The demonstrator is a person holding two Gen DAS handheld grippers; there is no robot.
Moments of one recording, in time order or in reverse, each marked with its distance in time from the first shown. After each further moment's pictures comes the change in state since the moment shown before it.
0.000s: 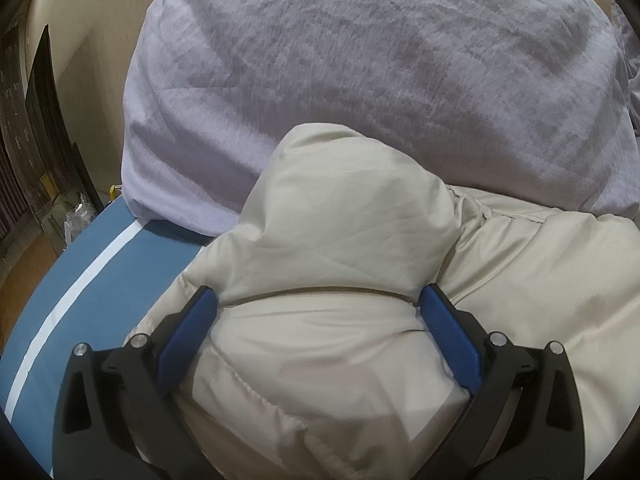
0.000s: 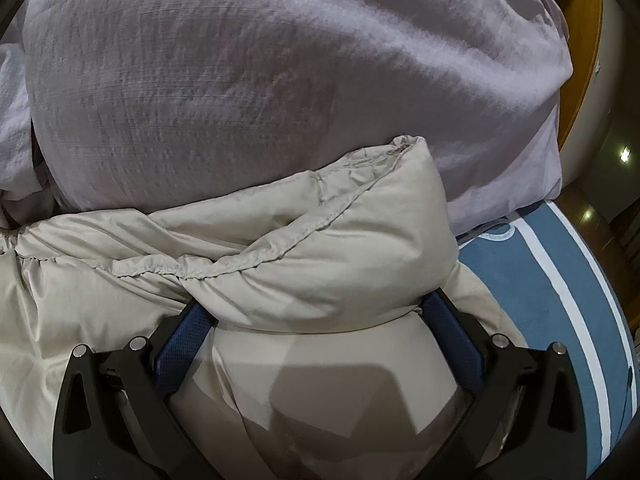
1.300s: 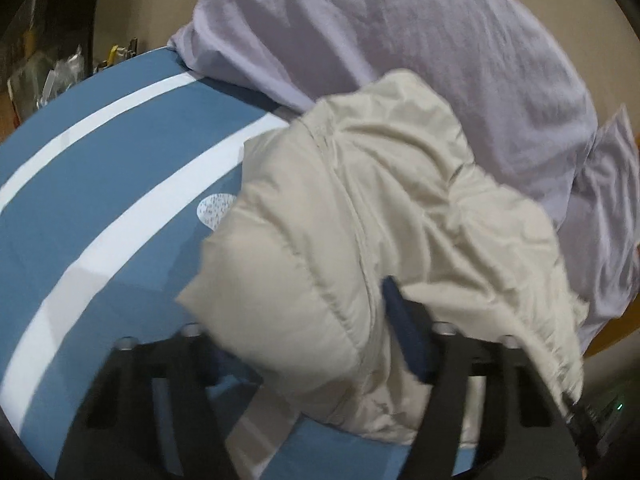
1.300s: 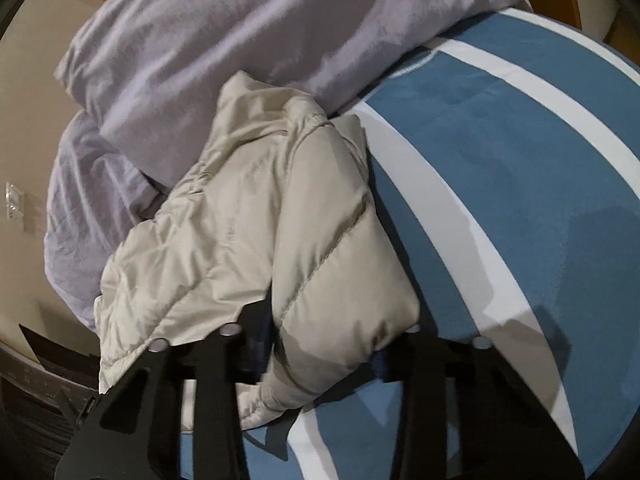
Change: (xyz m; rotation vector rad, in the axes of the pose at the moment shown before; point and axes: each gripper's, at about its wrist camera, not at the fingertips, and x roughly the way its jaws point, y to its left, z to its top) left arm -0.064 0.102 -0.070 -0.364 0.212 -0.321; right arm -0.074 -0.128 -0.110 0.416 0.159 0.573
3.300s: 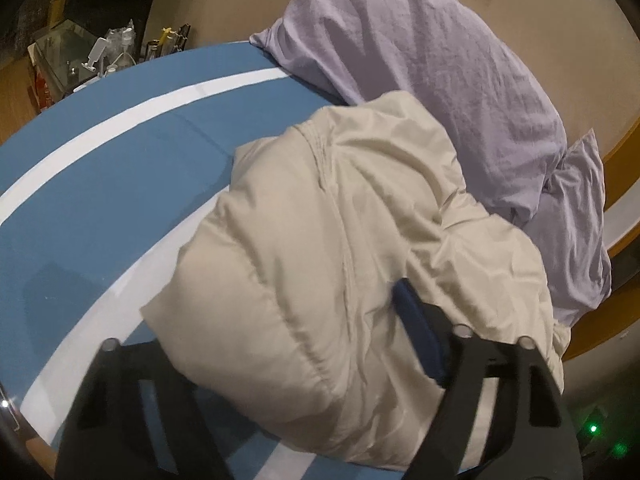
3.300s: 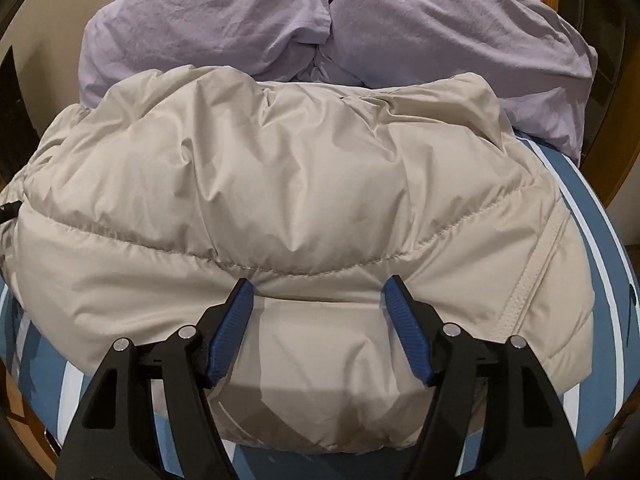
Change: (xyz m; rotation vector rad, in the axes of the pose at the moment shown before) left arm -0.110 0.085 -0.061 -0.077 -0.015 -0.032; right arm -0.036 0.126 -0.192 -0.722 0.016 -0.259
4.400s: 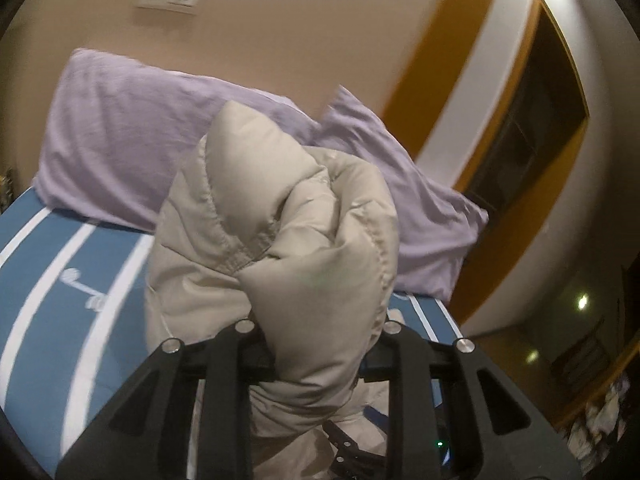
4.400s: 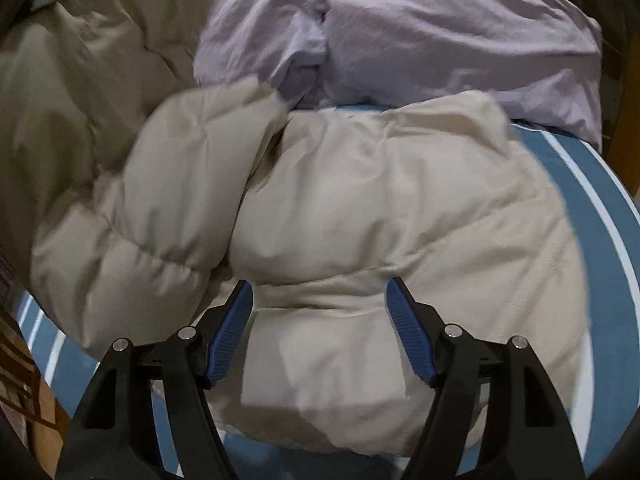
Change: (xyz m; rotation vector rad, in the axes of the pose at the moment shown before) left arm -0.077 -0.295 -0.052 0.481 -0.132 -0.415; right arm -0.014 -0.046 -0.002 0.080 -0.065 0.174
